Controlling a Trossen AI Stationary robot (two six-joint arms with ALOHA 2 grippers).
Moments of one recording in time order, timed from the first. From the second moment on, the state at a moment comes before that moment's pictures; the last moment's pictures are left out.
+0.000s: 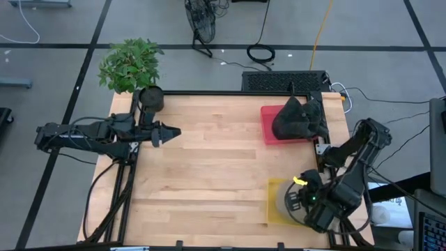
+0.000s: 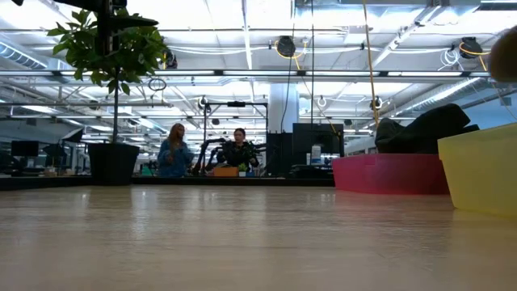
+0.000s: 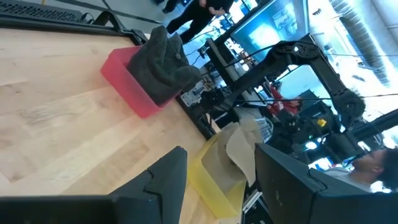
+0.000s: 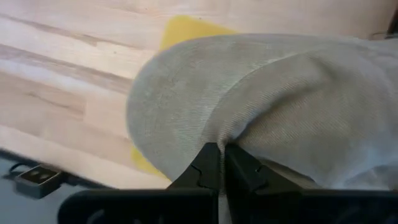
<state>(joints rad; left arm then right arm) 0.00 0.61 0.62 -0.14 -0.14 -0.92 0.91 1.51 1.47 -1.52 0.24 2.24</state>
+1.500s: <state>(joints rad) -0.03 0.62 0.62 -0.14 -0.14 -0.98 0.80 1.81 1.47 -1.39 0.21 2.09</state>
